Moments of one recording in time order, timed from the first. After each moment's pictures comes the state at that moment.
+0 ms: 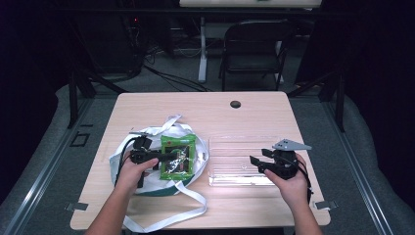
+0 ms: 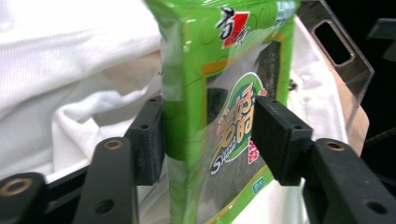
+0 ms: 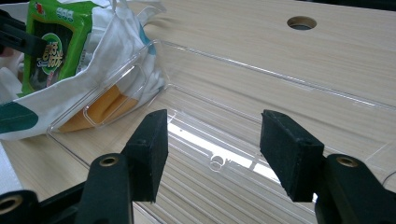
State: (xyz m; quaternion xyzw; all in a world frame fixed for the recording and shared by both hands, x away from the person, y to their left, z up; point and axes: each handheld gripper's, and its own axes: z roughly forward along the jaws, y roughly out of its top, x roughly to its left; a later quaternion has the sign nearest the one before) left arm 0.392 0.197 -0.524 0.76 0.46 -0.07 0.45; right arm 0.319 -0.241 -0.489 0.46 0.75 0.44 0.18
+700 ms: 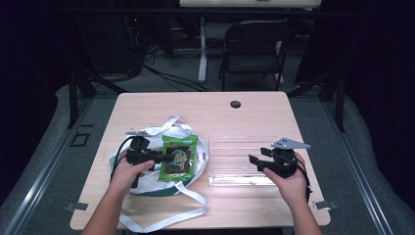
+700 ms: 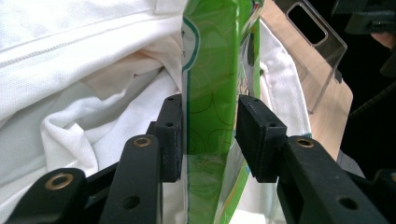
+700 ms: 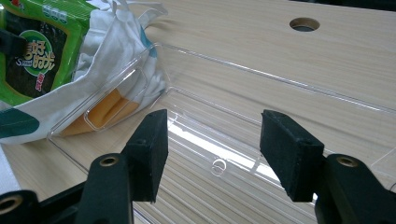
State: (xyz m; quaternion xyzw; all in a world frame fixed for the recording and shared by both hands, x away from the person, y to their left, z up) left arm 0.382 0.202 -0.508 0.79 0.41 -0.07 0.45; right arm 0.323 -0.239 -0.489 0.46 0.75 0.44 0.18
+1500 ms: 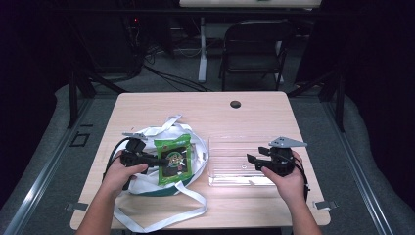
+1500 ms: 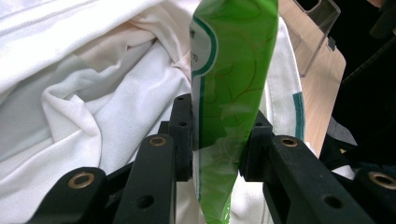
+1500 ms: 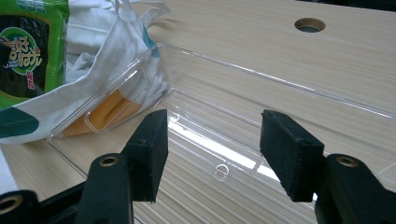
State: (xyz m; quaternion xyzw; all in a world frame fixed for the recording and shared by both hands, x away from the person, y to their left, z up) left arm 0.378 0.215 -0.504 0.82 0.38 -0.09 0.42; right arm 0.328 -0.234 -0.489 0.45 0.76 0.44 0.17
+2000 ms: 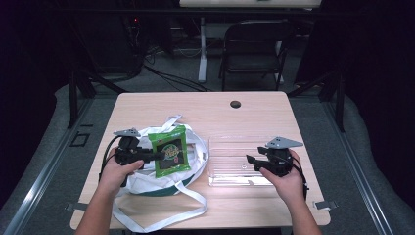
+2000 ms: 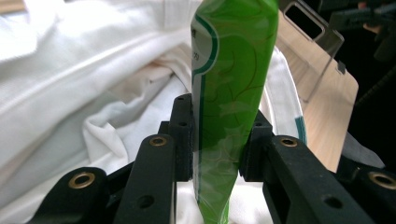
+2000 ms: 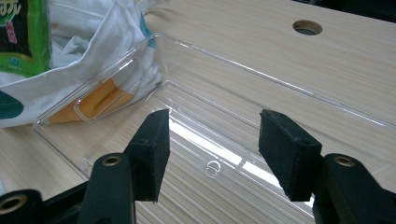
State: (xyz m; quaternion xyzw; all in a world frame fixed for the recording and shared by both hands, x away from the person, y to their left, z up) left arm 0.373 0.226 -0.488 0.80 0.38 -0.02 0.46; right arm 0.328 -0.229 -0.489 0.43 0.78 0.41 0.19
